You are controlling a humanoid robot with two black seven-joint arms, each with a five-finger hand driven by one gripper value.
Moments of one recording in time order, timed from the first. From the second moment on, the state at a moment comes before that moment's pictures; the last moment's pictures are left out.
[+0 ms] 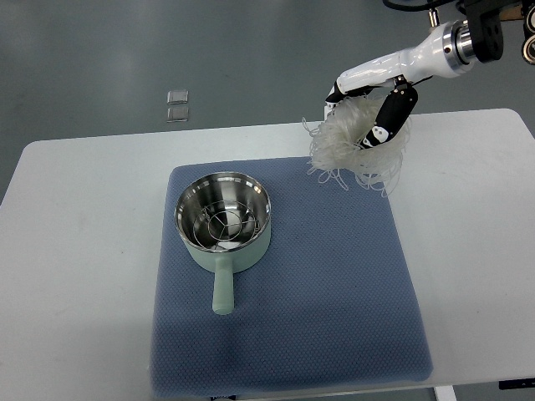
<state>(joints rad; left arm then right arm) -0.01 0.00 -0.04 -0.30 0.01 -0.02 0.09 1.83 -0.70 -0.36 1.33 -0.92 0.50 0.20</state>
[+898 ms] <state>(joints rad) -0.01 0.00 -0.04 -0.30 0.01 -0.02 0.09 1.72 -0.01 -0.36 0.86 -0.87 0.43 0.20</state>
